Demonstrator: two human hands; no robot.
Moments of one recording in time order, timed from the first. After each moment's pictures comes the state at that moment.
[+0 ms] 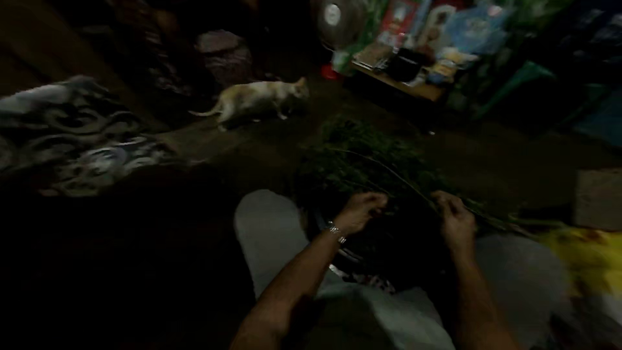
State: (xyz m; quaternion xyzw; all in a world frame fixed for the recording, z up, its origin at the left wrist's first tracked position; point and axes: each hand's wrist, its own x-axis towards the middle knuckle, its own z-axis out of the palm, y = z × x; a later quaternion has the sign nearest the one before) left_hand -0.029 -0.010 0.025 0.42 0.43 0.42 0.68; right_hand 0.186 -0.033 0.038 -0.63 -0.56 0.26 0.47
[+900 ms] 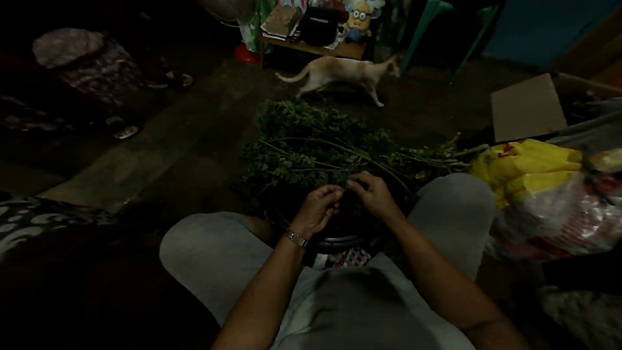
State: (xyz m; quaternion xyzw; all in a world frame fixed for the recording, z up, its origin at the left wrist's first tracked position) left_hand -0.003 -0.018 0.008 0.38 0.39 0.37 0.75; right_hand 0.170 -0.036 0.028 -0.59 -0.59 0.40 0.39
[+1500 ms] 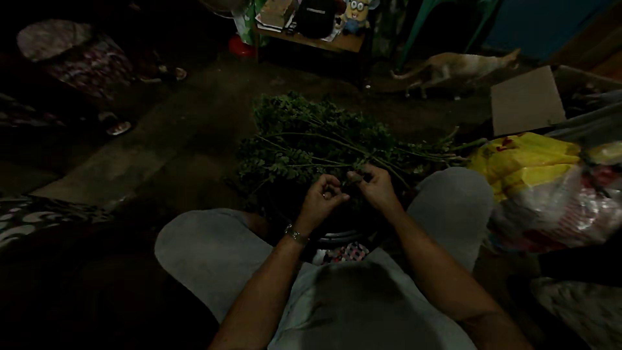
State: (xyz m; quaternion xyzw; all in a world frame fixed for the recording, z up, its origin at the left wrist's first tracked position) left_hand -0.003 -0.019 0.000 0.63 0.43 0.34 0.54; right_hand 0.170 -0.037 0.030 -0.62 -0.53 0.37 0.44
